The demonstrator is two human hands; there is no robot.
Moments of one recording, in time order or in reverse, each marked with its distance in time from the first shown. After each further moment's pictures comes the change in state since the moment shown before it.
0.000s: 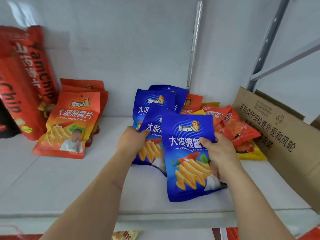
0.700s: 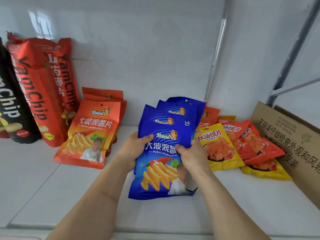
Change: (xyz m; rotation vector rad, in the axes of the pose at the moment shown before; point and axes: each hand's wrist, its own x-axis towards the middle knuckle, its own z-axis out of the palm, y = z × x) left_hand 0.012 -0.020 -0.056 -0.651 -0.325 -0.022; right_hand -0.007 -0.034 0.124 -0.039 -0.072 -0.027
